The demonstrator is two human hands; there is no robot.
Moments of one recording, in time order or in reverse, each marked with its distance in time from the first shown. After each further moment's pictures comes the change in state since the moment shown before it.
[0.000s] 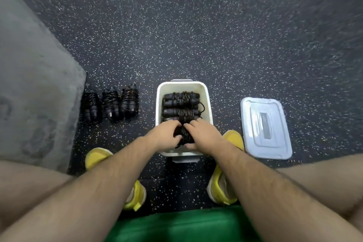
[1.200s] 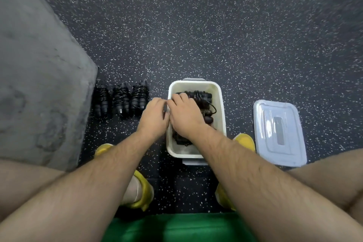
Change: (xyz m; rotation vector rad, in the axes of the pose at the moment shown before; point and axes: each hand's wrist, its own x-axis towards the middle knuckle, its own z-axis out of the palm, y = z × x) left_hand 0.004 -0.054 -0.025 -0.082 0.543 -0.078; right_hand 0.079 -0.061 -0.037 -0.061 0.421 -0.039
